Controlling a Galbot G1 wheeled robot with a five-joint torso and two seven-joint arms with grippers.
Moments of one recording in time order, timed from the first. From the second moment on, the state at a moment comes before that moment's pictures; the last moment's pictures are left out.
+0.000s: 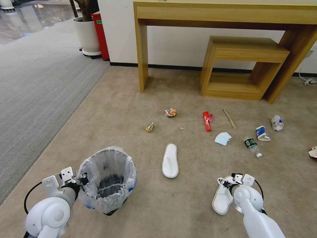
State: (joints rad) left arm 1.51 -1.18 -0.70 -2.12 -0.96 0.66 -0.53; right arm -1.17 1.25 0.54 1.45 0.85 -0.57 0.49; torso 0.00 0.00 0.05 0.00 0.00
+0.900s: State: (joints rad) left arm 1.50 -1.17 -0.71 -2.10 -0.96 0.66 -0.53; right arm -1.15 1.27 0.54 1.39 0.79 -0.55 0.47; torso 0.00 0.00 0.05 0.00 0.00
